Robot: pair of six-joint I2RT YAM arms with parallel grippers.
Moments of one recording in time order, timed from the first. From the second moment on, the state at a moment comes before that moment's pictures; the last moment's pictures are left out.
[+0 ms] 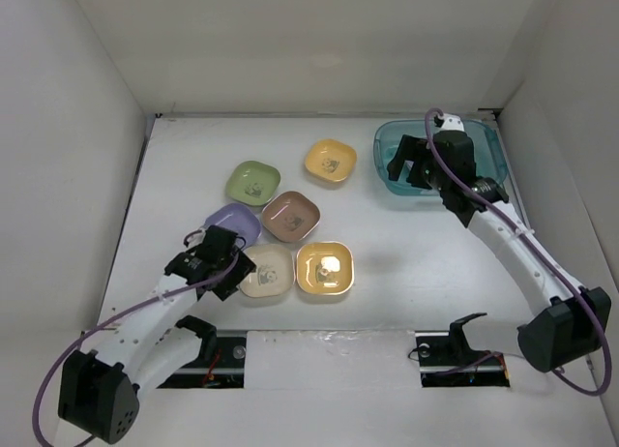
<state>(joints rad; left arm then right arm) -0.41 0.83 0.50 -0.80 -0.12 -1.16 0.33 1.26 1.16 -0.41 0.15 0.43</state>
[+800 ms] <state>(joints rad) -0.74 1.00 0.73 -0.93 -0.33 -1.39 0.32 1.24 1.16 -0.38 -0.02 0.38</state>
